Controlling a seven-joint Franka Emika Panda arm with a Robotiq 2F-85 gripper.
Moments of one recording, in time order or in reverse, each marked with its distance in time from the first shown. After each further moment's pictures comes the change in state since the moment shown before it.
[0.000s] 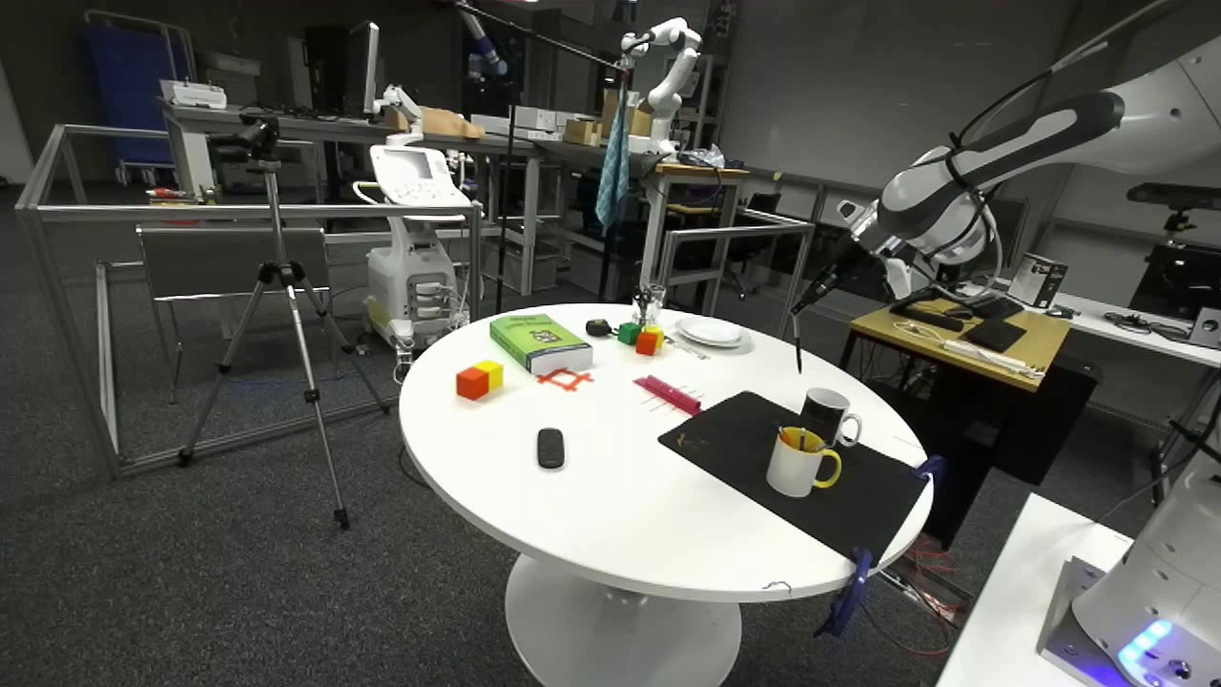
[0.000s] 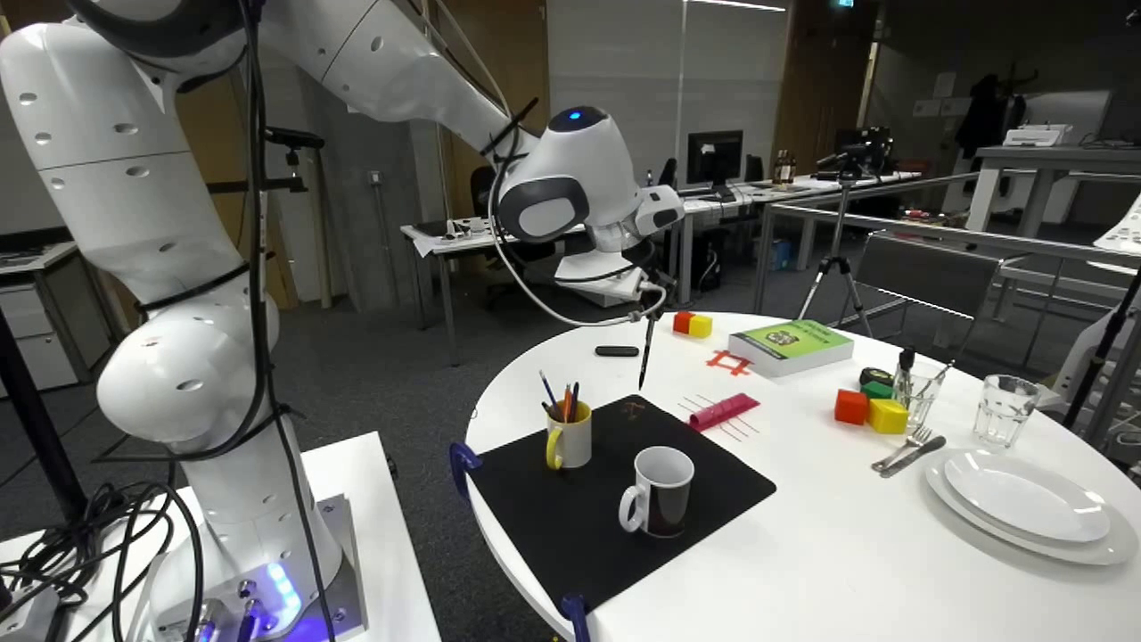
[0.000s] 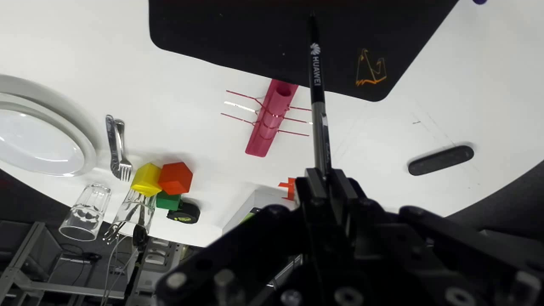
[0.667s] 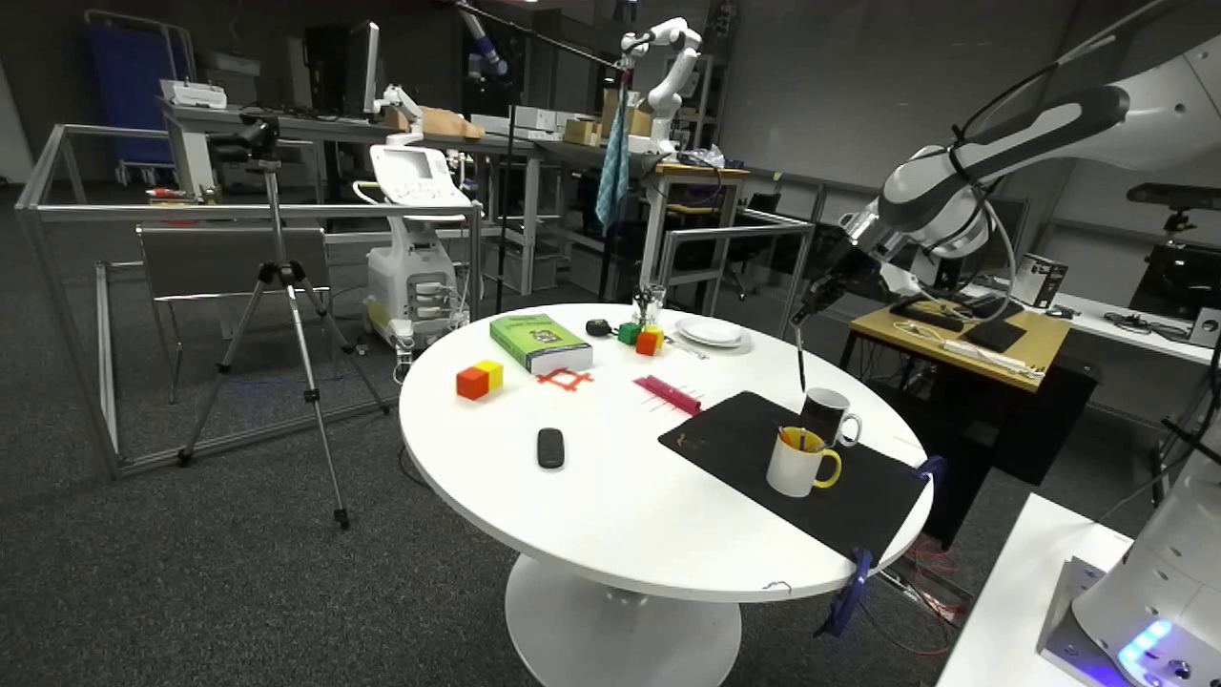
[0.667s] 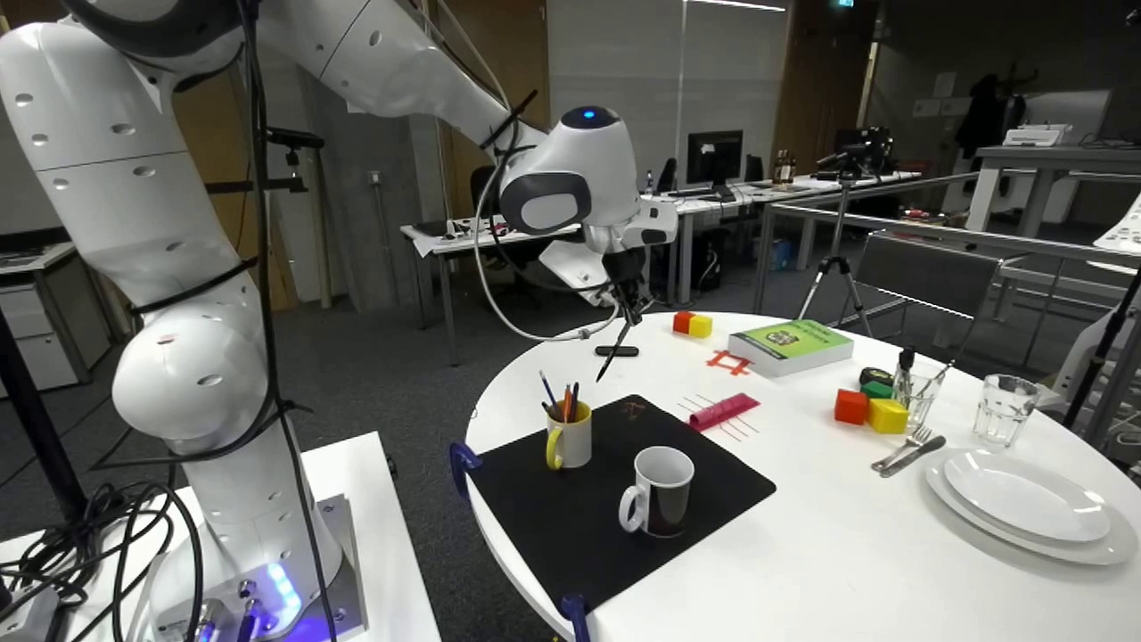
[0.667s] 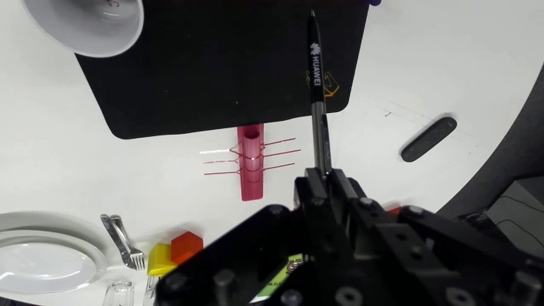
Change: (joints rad) arm 0.114 -0.006 -0.115 0.019 -0.010 -0.164 0.364
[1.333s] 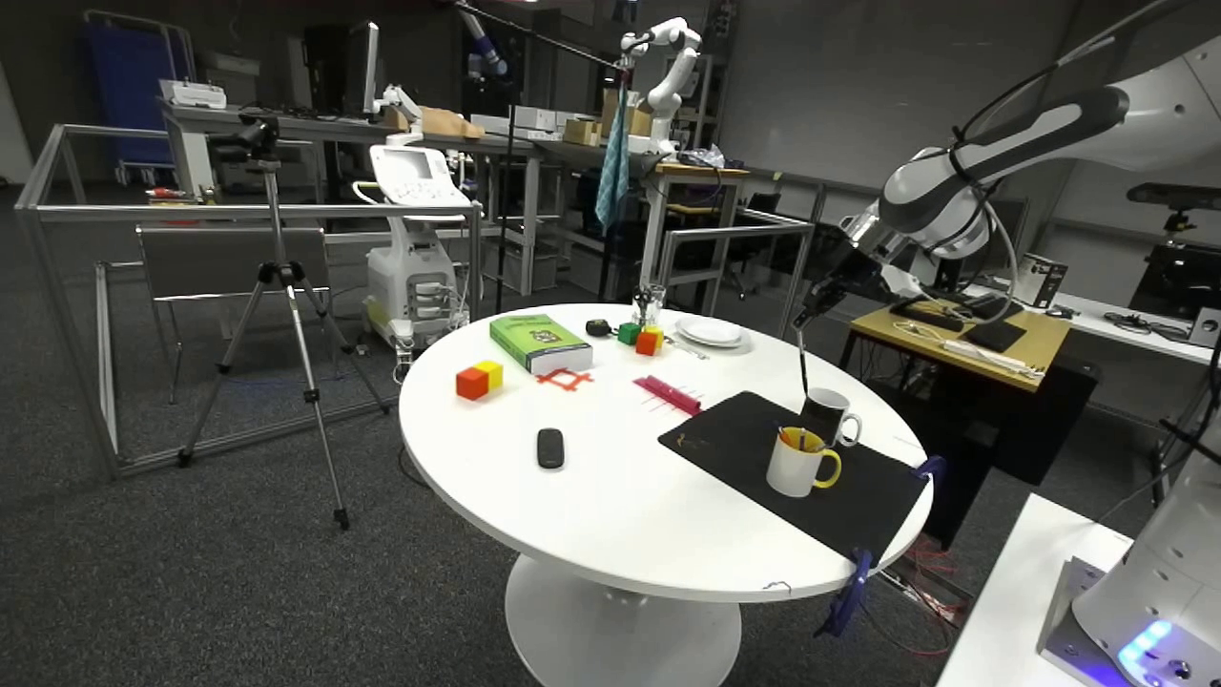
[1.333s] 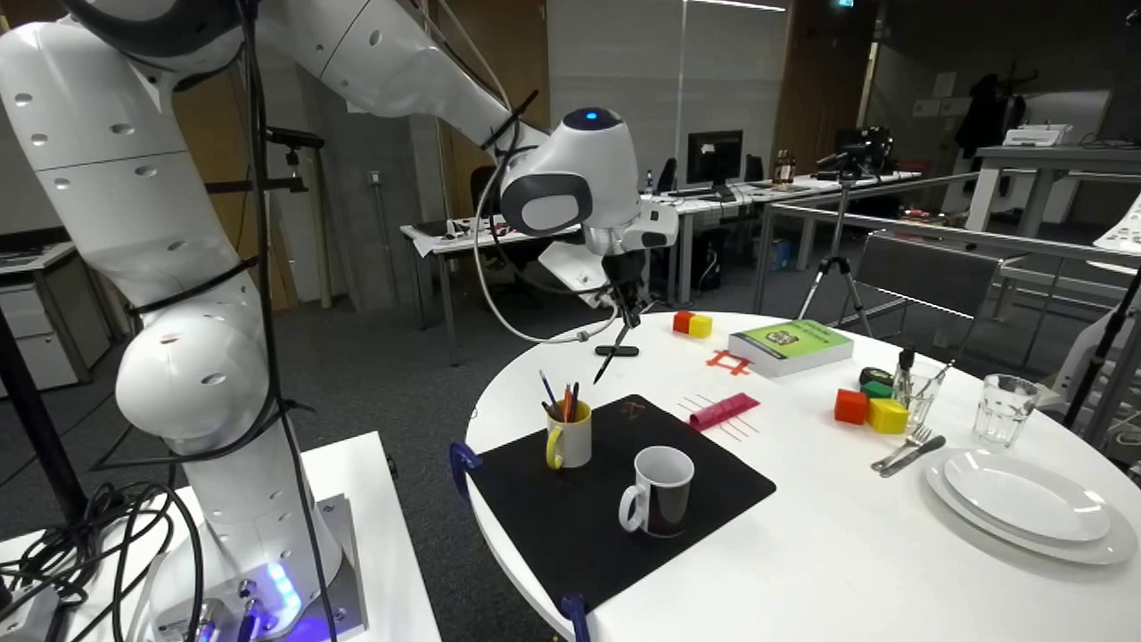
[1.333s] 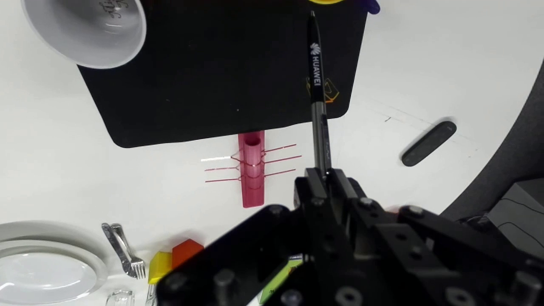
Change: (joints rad) arm 0.023 0.002 -0.027 -0.002 -0.006 -0.014 0.004
